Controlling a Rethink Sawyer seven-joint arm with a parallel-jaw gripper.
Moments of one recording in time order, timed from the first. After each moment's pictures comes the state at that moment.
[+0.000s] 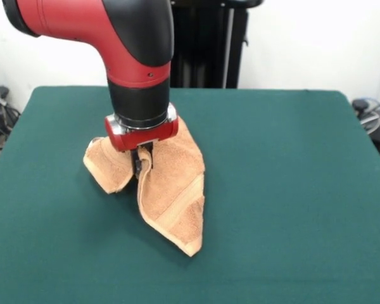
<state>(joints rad) -0.46 -0.48 0.12 1.48 -0.20 0.65 1.03</state>
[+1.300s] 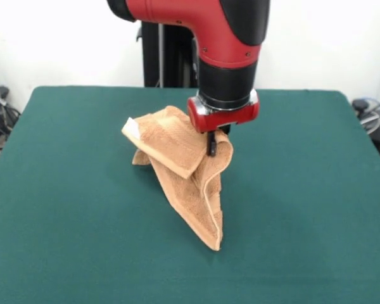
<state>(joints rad) -0.25 -0.54 0.05 1.62 -0.04 0.57 1.17</state>
